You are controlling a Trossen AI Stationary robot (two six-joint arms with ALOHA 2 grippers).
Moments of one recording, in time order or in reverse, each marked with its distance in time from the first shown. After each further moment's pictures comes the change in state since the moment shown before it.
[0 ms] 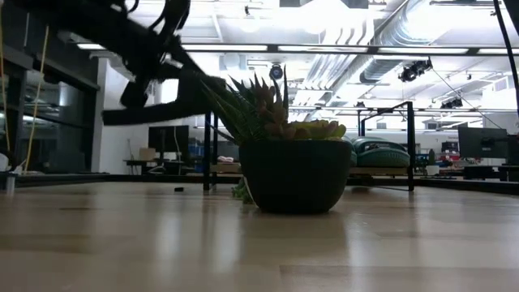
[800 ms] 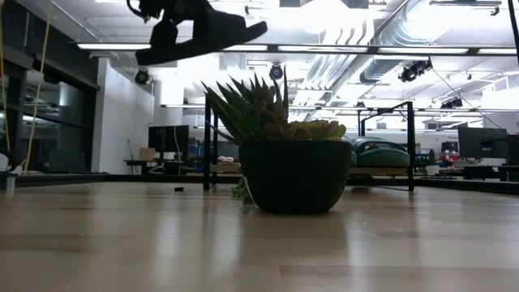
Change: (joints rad) left arm 0.000 0.000 0.325 -0.093 -0.339 0.071; right arm -0.003 -0.089 -0.001 0.014 0.218 0.048
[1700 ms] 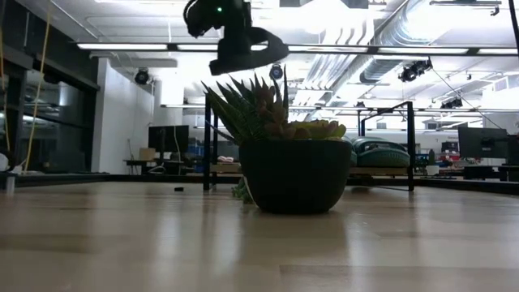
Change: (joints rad) left arm 0.097 0.507 0.436 0.010 -0.375 -0.405; right arm 0.085 -0.010 0.000 -0.034 0.015 0.007
